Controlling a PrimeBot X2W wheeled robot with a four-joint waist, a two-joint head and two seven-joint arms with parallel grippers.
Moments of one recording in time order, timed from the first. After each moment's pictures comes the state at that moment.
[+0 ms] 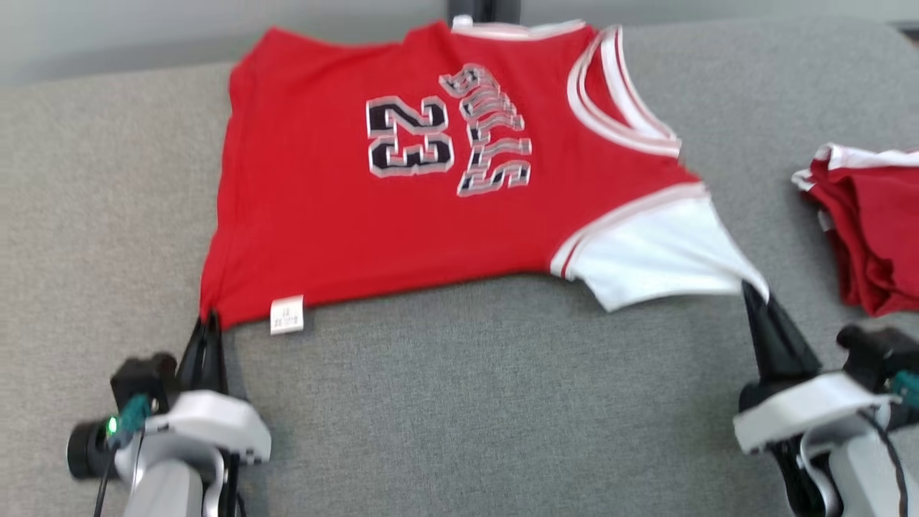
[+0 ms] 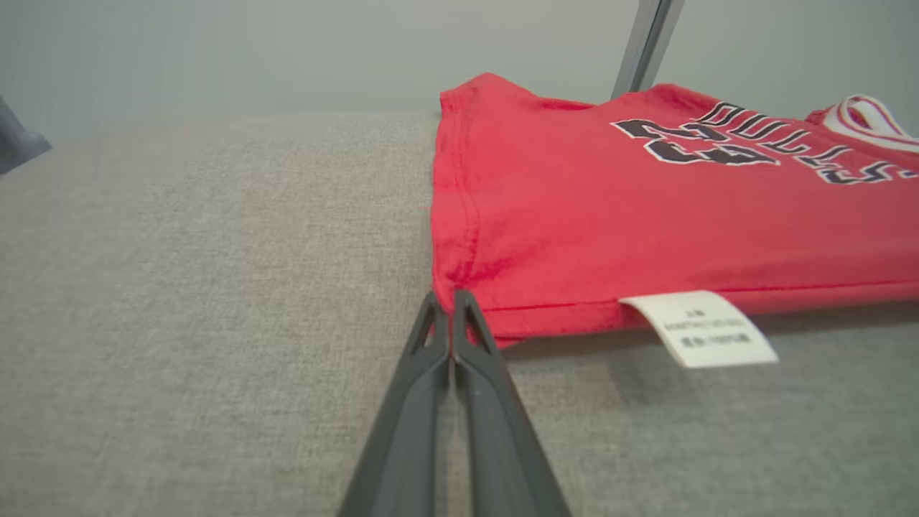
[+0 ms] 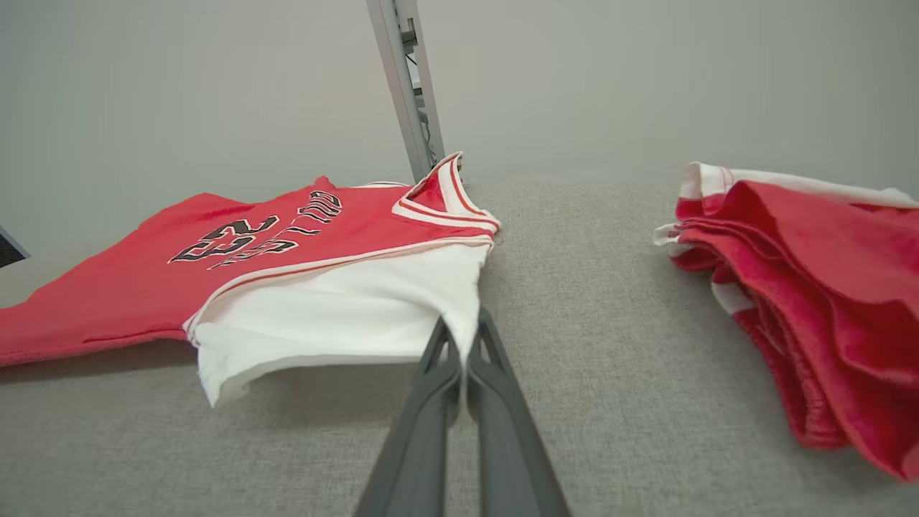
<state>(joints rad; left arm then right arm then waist) -0.28 0.05 0.07 0.57 -0.12 0.01 -0.26 -0.25 -0.20 0.15 0.38 0.40 0.13 -0.26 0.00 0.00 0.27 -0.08</state>
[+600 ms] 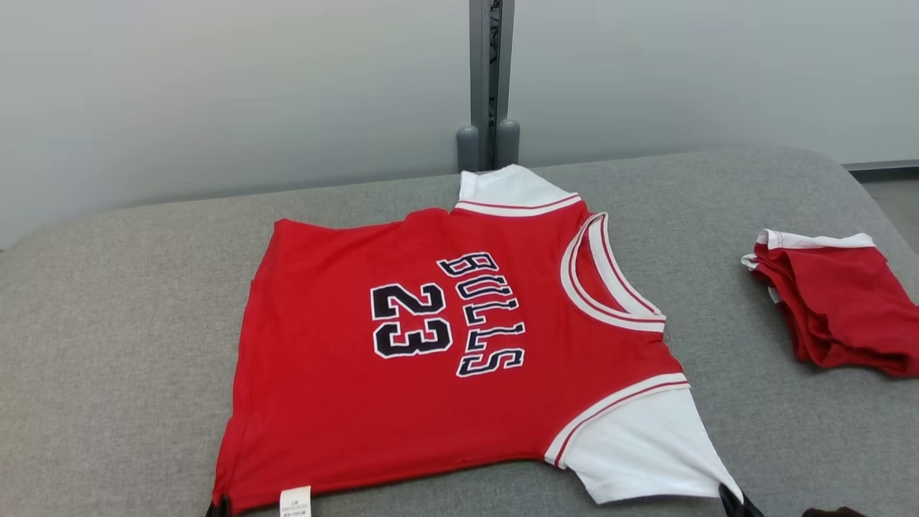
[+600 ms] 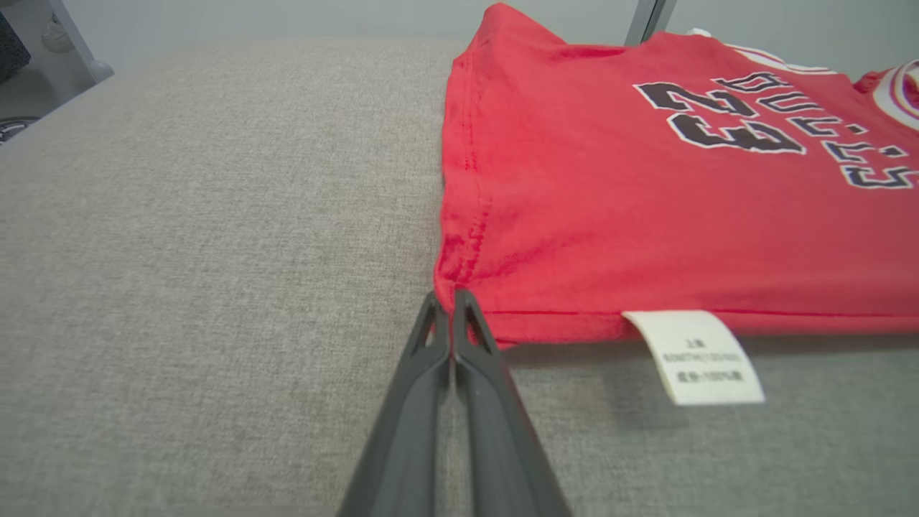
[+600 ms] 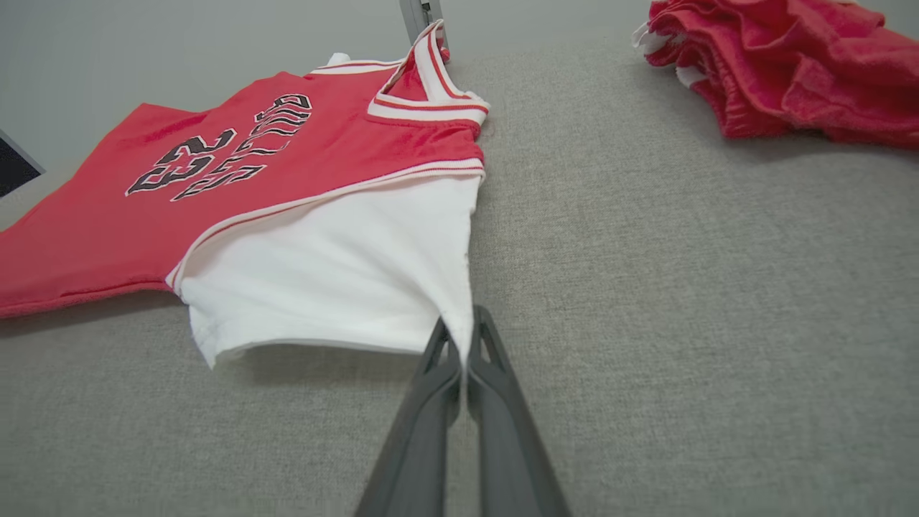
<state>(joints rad) 0.07 0.05 0.06 0.56 -0.17 0.00 -0.26 0.09 -0.18 0.21 0.45 0.40 0.13 -0.26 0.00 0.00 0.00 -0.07</state>
